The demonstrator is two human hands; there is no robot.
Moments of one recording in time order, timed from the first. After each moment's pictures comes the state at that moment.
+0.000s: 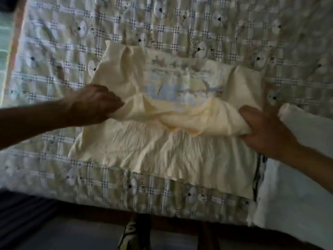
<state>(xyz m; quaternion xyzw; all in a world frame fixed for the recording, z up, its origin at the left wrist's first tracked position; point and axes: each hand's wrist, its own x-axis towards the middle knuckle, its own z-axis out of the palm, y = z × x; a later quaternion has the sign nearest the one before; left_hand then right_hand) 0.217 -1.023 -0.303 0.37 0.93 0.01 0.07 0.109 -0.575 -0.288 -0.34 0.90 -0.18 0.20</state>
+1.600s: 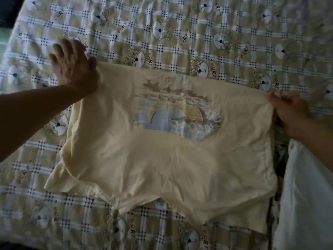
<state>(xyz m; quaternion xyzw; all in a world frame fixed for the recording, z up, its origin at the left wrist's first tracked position) 0.099 -1.059 -0.367 -0.31 0.95 0.03 -0.04 -0.028 -0.560 -0.371 0.27 0.83 -0.45 0.19</state>
